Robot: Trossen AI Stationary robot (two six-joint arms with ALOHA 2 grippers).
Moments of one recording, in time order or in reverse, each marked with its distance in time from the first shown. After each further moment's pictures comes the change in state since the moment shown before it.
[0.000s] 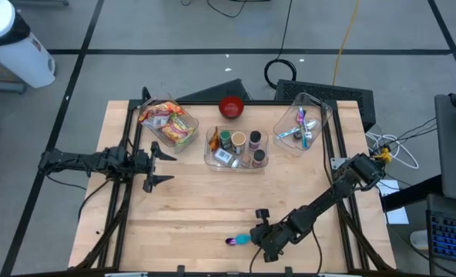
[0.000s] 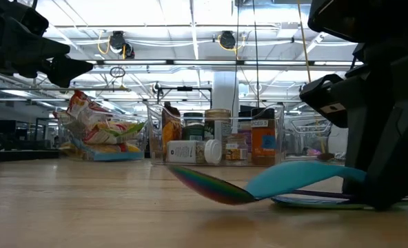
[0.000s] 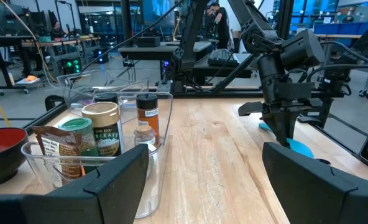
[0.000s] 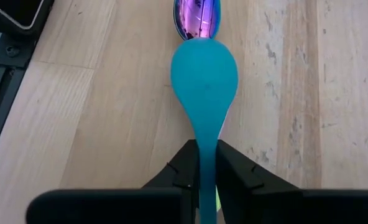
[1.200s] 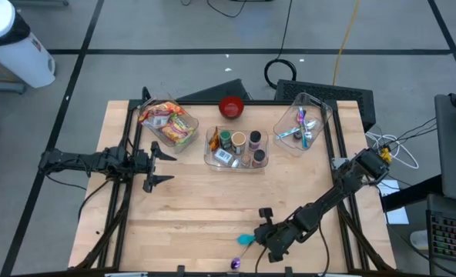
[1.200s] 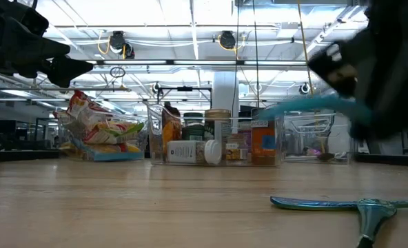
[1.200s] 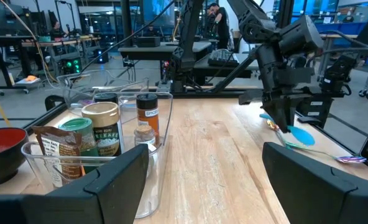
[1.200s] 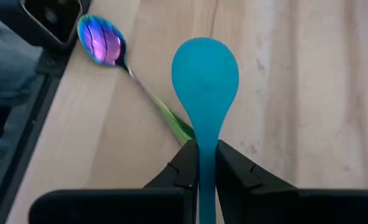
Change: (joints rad) left arm 0.000 0.000 0.000 0.000 0.000 0.000; right arm 0.018 -0.092 -0.018 -0.032 0.009 -0.007
